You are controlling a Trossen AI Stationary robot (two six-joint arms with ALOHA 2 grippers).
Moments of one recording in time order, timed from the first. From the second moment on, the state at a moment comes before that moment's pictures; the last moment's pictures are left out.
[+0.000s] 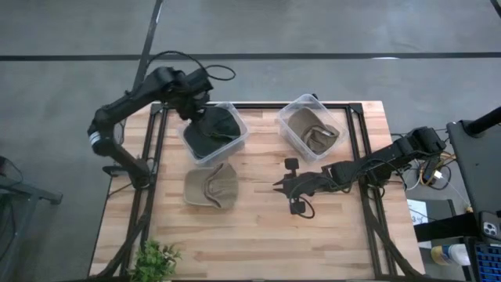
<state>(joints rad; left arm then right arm) 0.53 1.52 1.77 -1.57 -0.01 -0.24 0.28 1.41 0.77 0.01 0.31 -0.09</state>
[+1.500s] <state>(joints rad) -0.45 1.37 1.07 -0.82 -0.09 -0.98 0.28 1.41 0.76 0.01 0.31 -0.07</state>
